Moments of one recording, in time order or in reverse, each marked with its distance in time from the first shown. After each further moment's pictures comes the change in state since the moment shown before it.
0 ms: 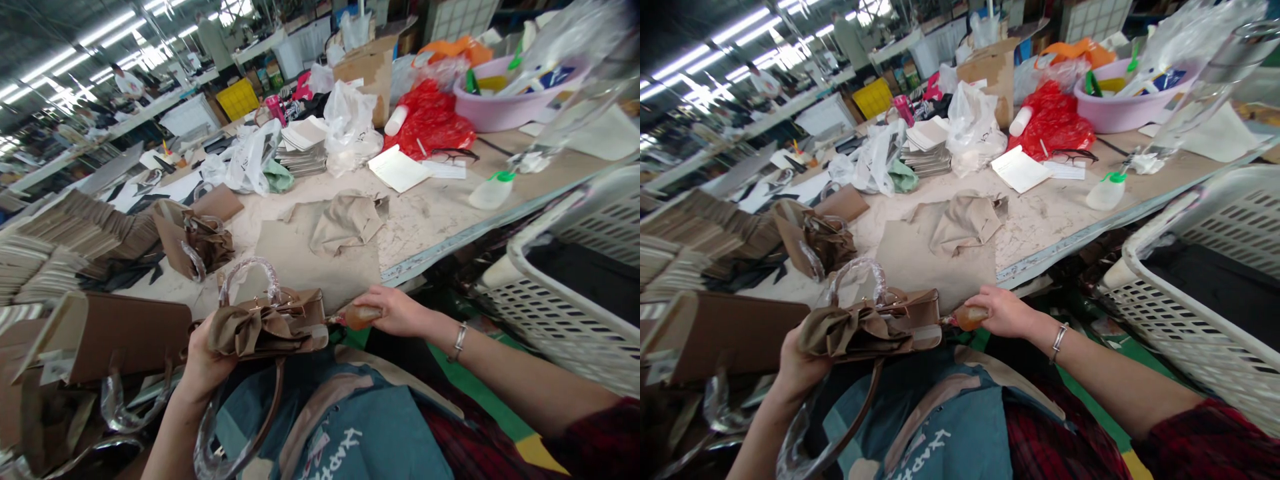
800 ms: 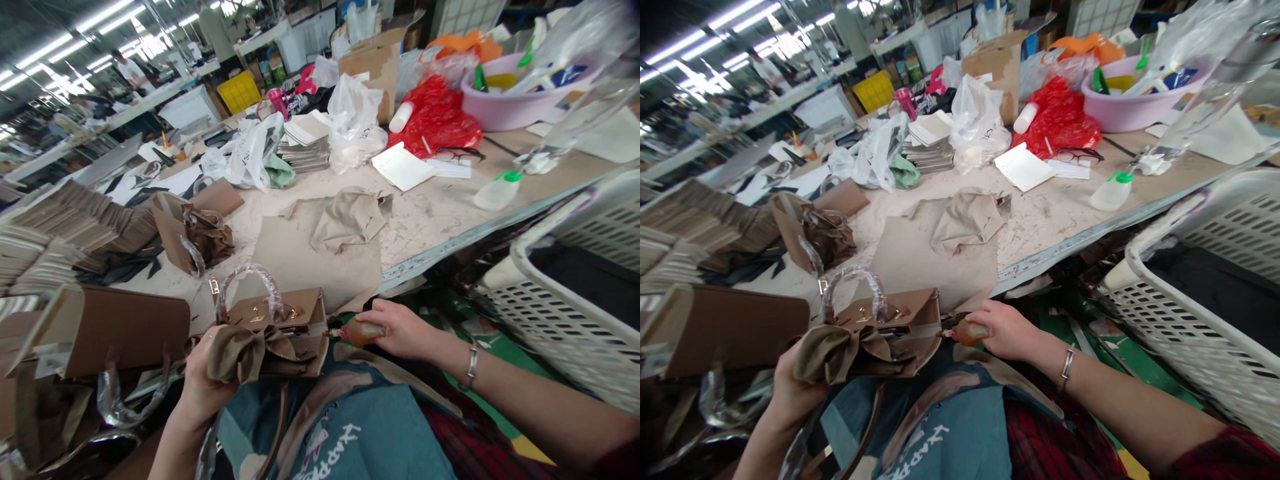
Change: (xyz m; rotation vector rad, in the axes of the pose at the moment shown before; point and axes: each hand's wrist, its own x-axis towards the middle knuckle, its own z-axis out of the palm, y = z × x) left_hand -0.030 0.014 -0.004 0.010 -0.022 0.056; right_hand -0.023 -0.021 0.014 -0.073 0.005 -0.033
